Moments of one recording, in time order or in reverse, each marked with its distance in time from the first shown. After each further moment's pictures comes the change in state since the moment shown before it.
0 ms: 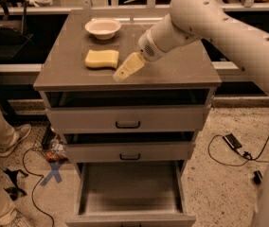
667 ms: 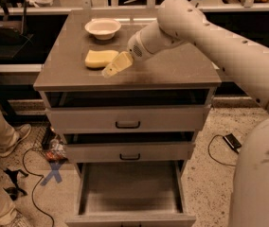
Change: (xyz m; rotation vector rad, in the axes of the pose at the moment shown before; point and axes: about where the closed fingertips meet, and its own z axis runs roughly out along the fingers) arm -0.023 -0.006 0.046 -0.023 -0.065 0.081
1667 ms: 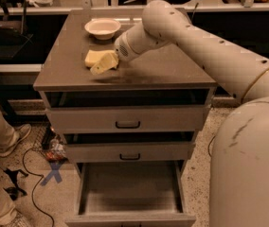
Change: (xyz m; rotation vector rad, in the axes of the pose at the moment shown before) arm -0.024 0.008 0.042 -0.042 -0.029 0.004
